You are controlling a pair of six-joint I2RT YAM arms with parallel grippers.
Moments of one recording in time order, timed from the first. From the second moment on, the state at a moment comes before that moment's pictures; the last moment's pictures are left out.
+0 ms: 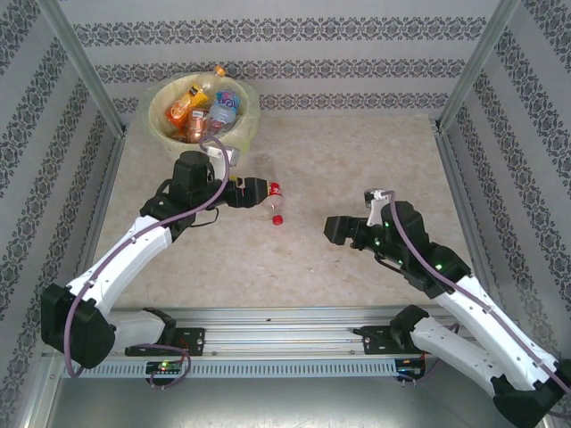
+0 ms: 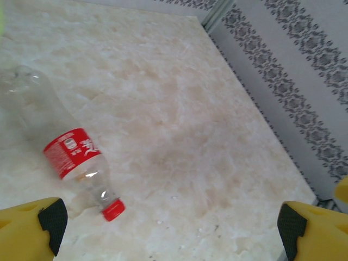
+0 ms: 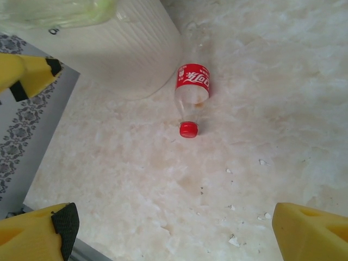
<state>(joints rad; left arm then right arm) -0.40 1.24 1.04 -0.27 0.40 -0.41 0.60 0.76 0.81 -0.59 -0.10 0.64</state>
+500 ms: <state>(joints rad) -0.40 1.25 1.05 -0.32 0.27 -0.48 0.65 1.20 0.79 -0.29 -0.17 0.66</state>
